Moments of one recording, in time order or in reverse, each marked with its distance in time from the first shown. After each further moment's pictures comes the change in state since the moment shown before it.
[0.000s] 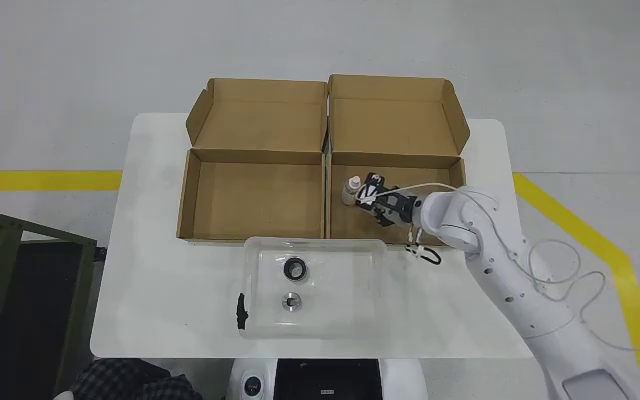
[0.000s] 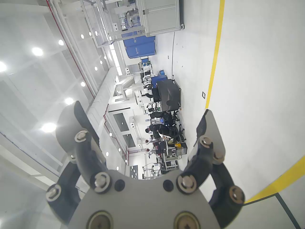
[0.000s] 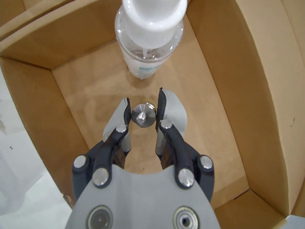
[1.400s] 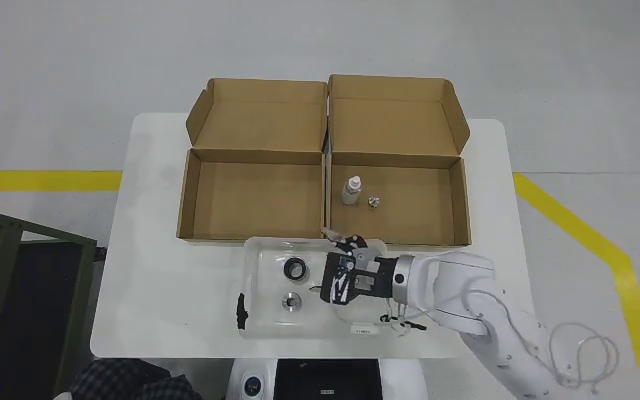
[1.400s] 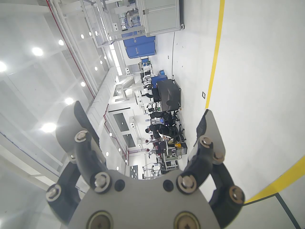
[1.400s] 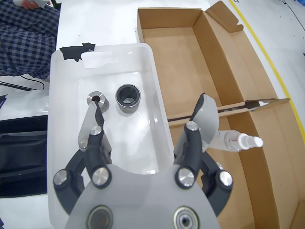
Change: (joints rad) left arm 0.000 0.000 0.000 0.000 0.000 0.000 0.000; right arm -0.317 0.037 0.006 -0.565 -0.042 -0.056 -0.111
